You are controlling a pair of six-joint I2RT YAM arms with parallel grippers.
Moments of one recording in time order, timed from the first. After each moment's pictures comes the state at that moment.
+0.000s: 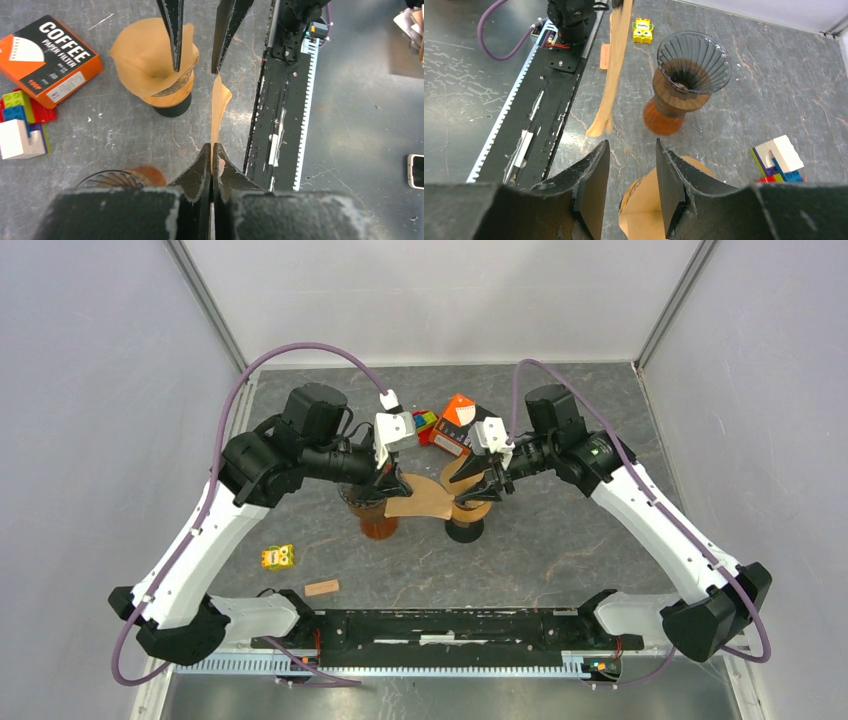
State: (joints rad) left arm -0.71 1.21 1.67 -1.10 0.59 0.31; right arm 0.55 1.27 1.31 -0.69 -1.08 -0.73
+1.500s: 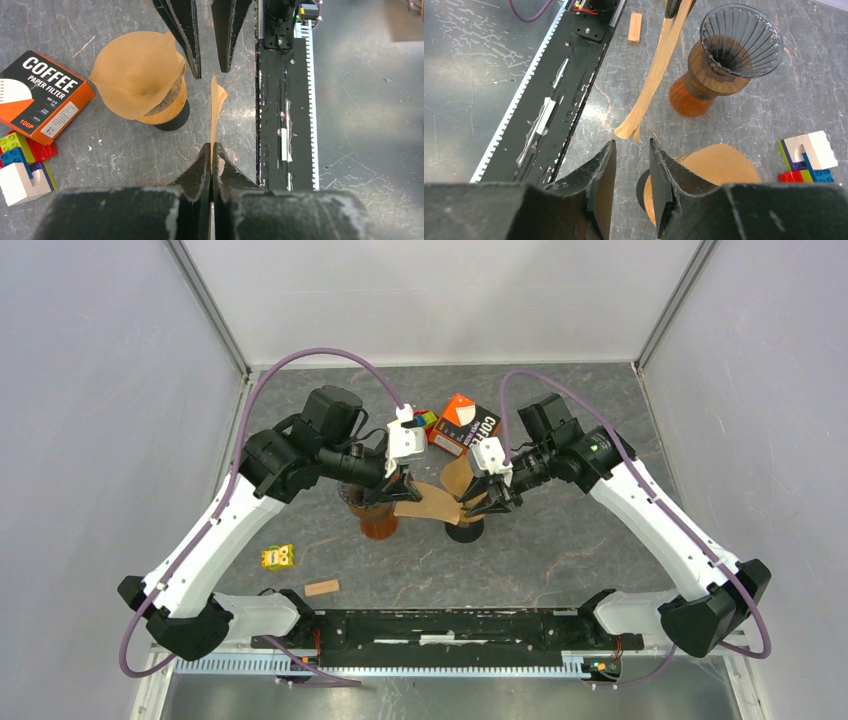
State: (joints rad) left arm -0.71 1.23 1.57 -1.04 0.71 0.49; right arm 0.59 1.29 1.37 -0.99 -1.05 -0.97
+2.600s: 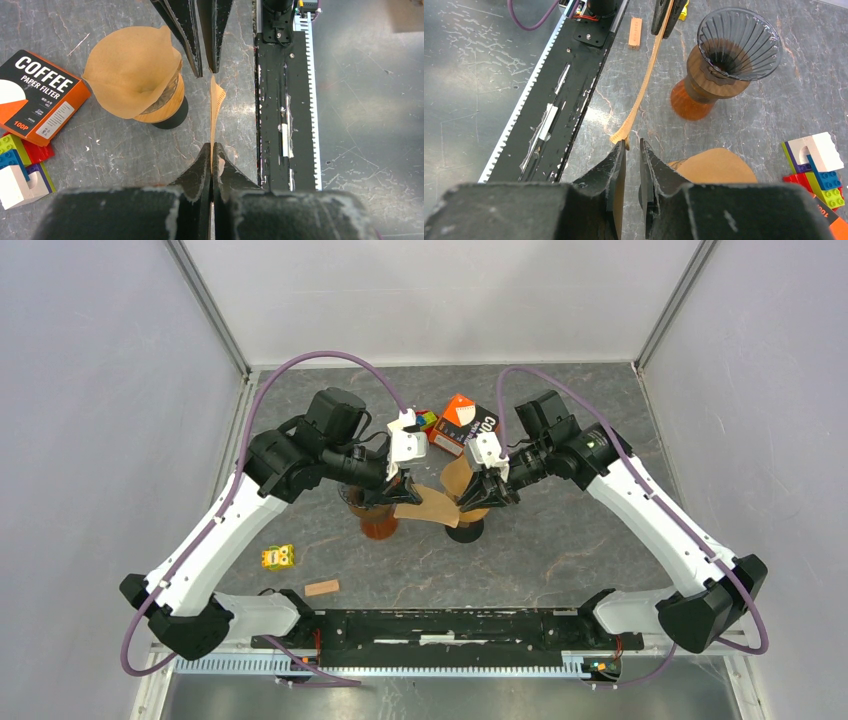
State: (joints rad) left arm -0.71 1.24 1.55 -1.05 0.72 0.53; right arm 0.59 1.31 1.39 -0.98 -1.06 -0.93
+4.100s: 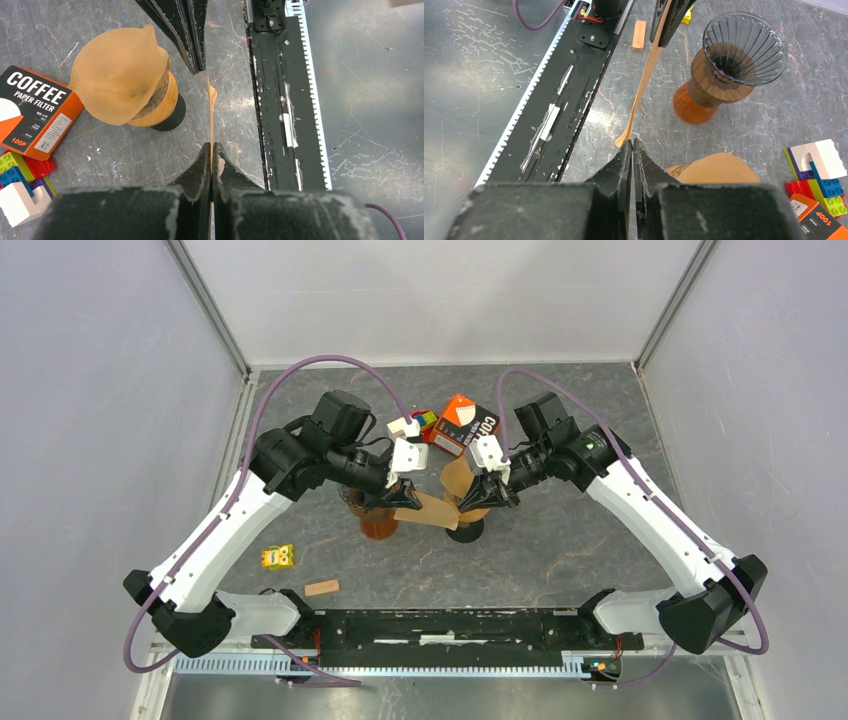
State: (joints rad) left arm -0.71 1.25 1.54 -1.09 0.76 0.65; right arm 0.60 1.31 1.38 -0.98 -1.07 -0.96
